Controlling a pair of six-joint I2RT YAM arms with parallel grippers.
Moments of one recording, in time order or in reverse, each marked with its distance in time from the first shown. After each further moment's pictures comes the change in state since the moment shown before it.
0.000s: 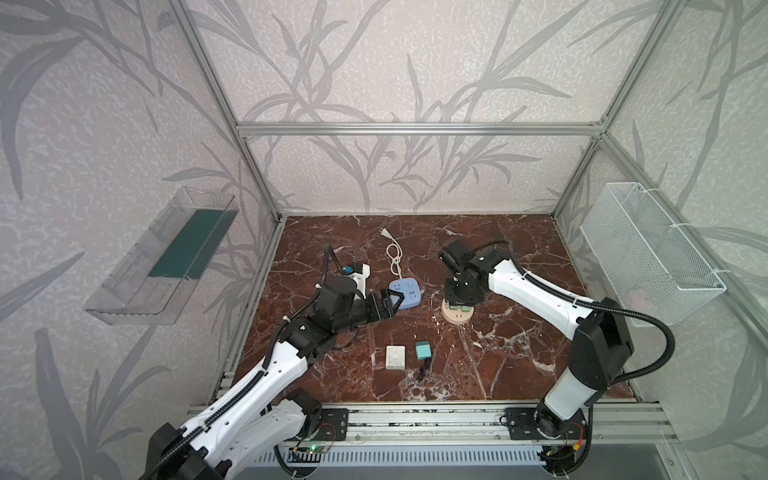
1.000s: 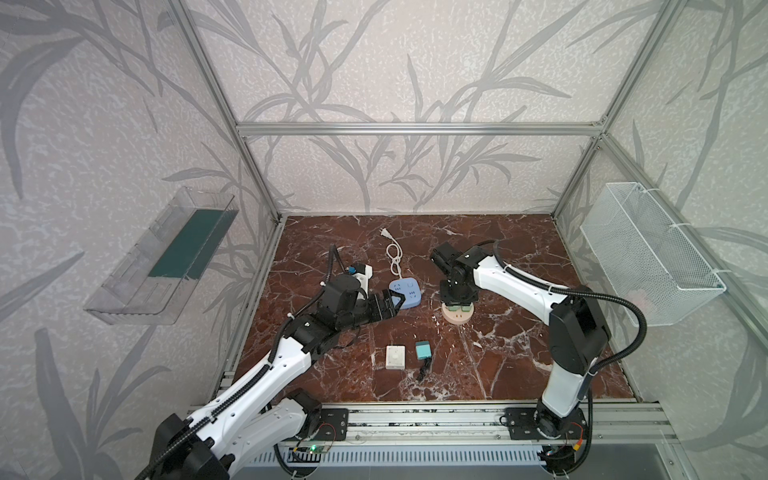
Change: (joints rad) left arm 0.000 0.041 0.000 0.000 0.006 0.016; right arm 0.000 0.126 0.051 -0.006 0.040 -0.020
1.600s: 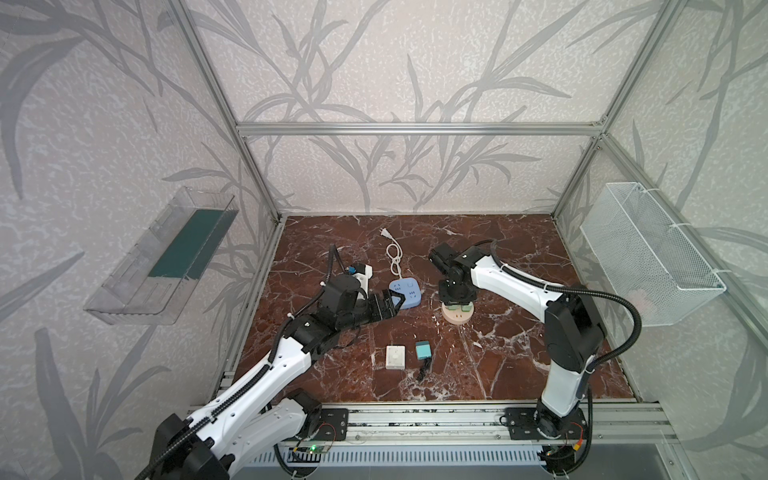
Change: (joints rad) left arm 0.000 0.000 -0.002 0.002 0.000 0.000; right arm 0.000 0.027 0.006 0.016 0.017 -0.006
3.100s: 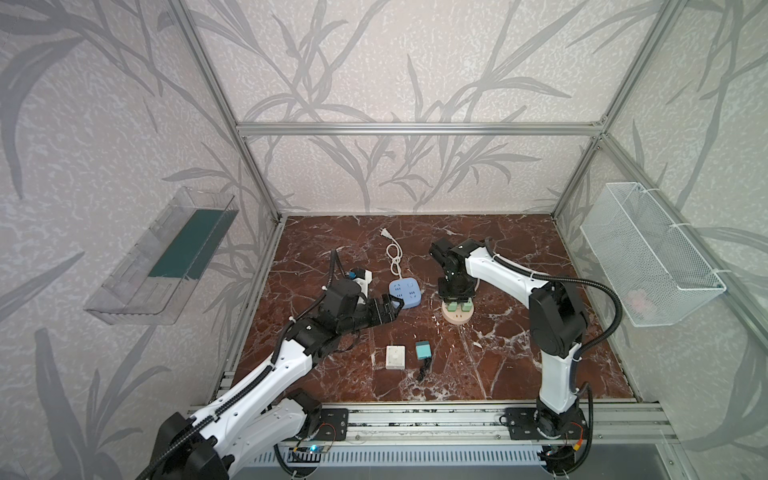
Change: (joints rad) left arm 0.000 -0.005 -0.055 0.025 -0.003 -0.006; right arm -0.062 0.151 0.109 -0.090 -0.122 -0.053
